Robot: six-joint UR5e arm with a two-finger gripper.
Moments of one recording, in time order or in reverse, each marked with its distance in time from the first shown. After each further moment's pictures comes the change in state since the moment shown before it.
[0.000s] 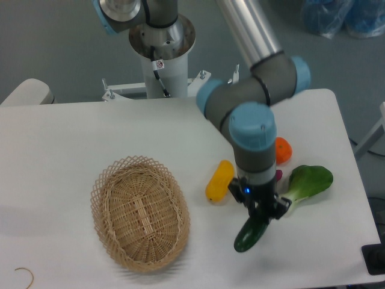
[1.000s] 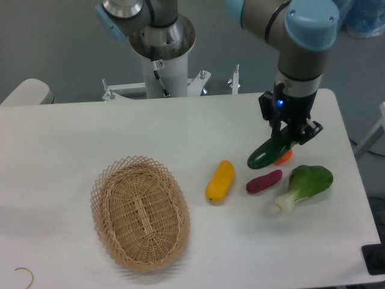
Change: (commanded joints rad) arm 0.192 0.126 0.035 -0.313 -0.043 0.414
